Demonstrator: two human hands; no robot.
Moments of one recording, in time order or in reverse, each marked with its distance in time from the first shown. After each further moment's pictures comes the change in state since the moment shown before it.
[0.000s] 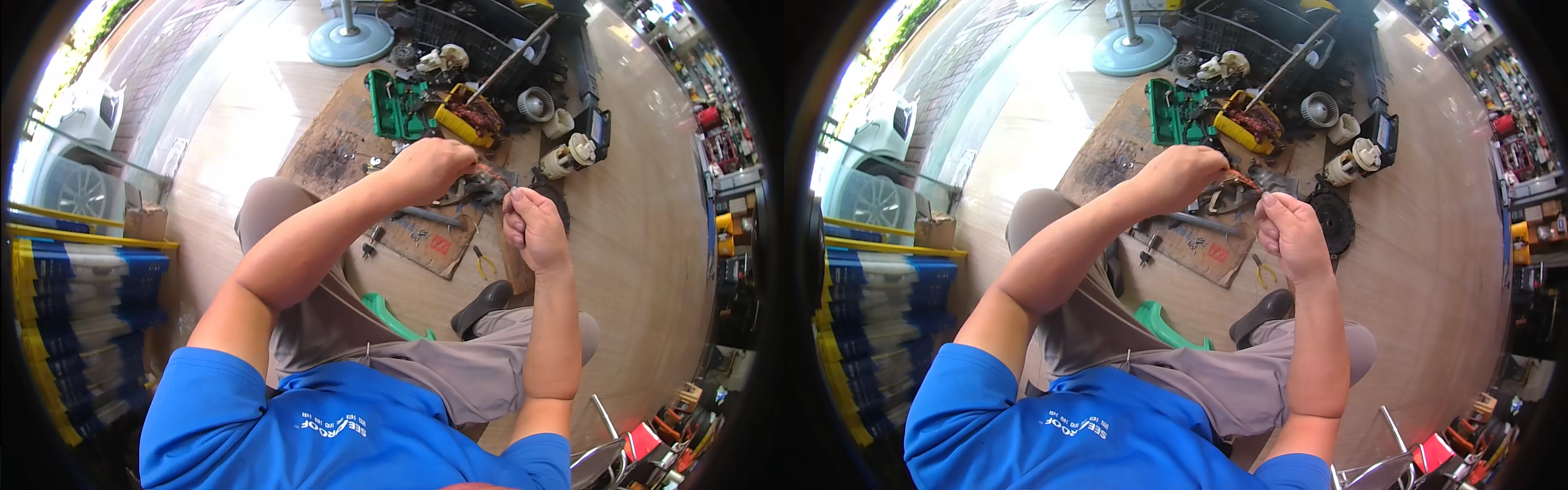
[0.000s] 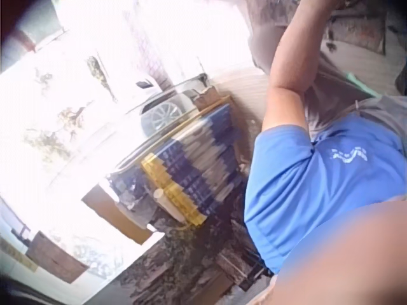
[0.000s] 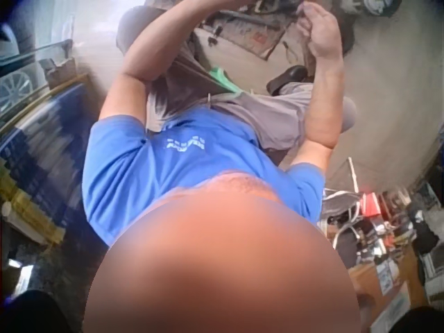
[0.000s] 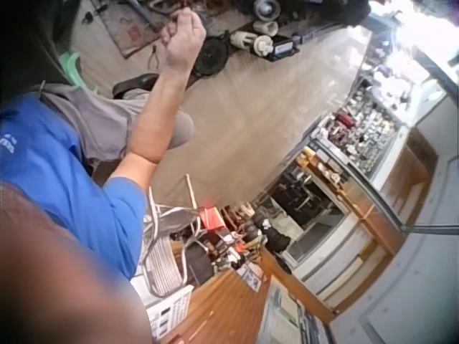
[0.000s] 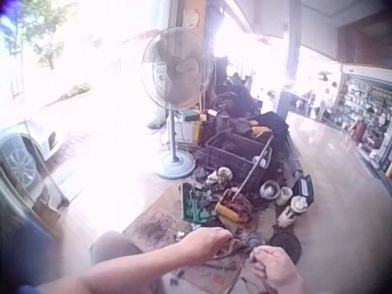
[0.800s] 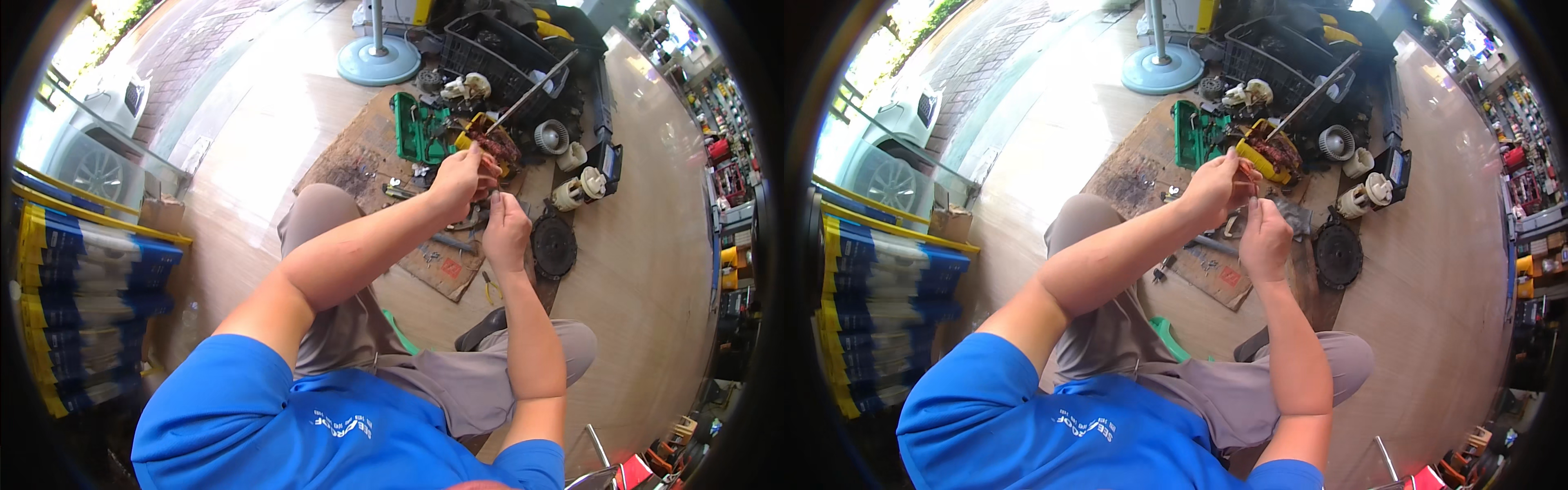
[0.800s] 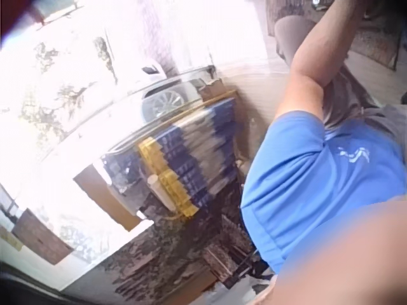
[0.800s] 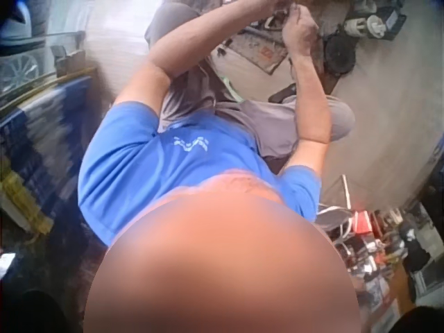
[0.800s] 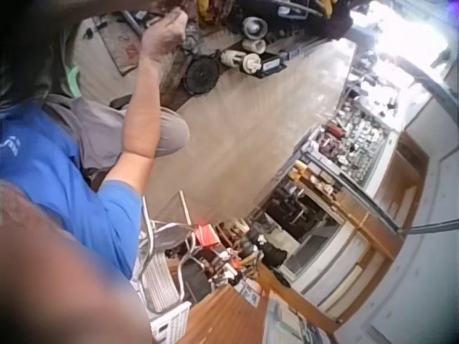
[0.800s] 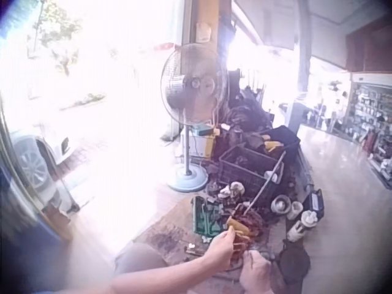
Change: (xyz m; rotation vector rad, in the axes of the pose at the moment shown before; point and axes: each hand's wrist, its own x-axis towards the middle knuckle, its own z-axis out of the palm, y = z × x) left_hand 0.031 -0.002 0.037 -1.546 0.481 -0.842; right_hand 0.056 0.042 0.059 -0.924 0.518 -0.630
